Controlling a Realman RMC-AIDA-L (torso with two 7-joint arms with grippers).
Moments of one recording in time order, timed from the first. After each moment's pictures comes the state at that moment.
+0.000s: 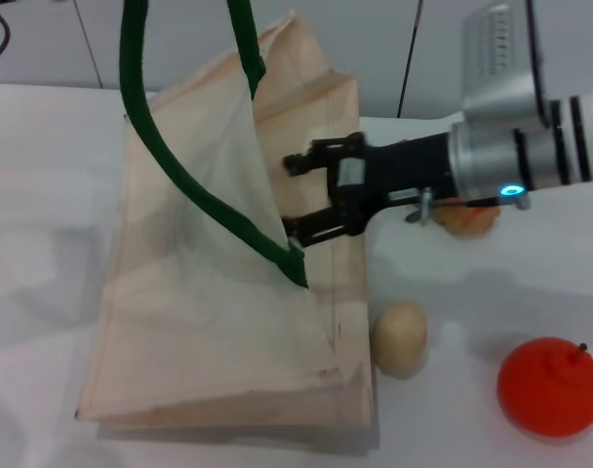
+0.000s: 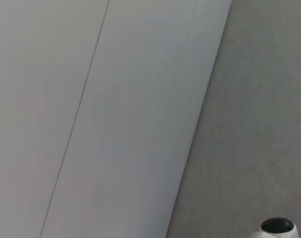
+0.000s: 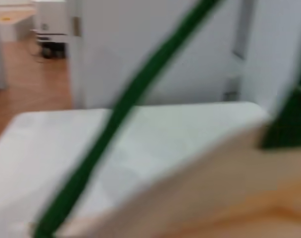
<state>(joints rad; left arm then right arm) -0.93 -1.81 2.86 -0.61 -0.66 2.03 -1.60 1.09 2.03 -0.69 -0.20 0.99 1.30 -1.96</state>
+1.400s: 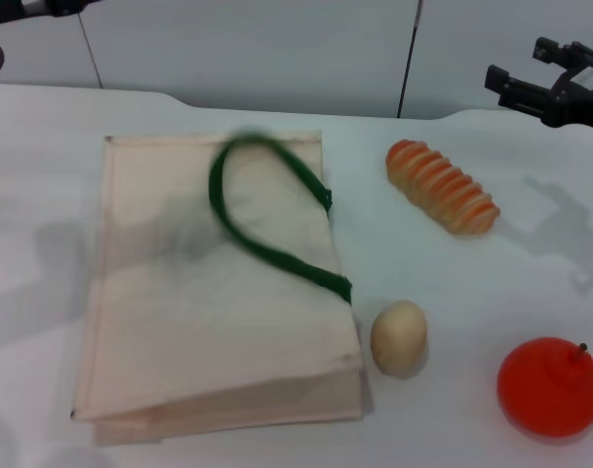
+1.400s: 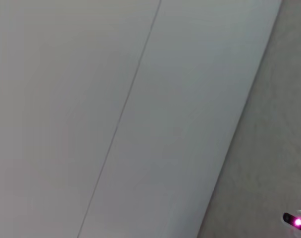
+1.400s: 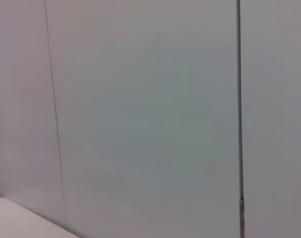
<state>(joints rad) -0.89 -1.82 2.86 -0.61 -0.64 1.93 -1.64 0.67 2.02 -0.67 -0.49 1.51 1.15 -1.97</state>
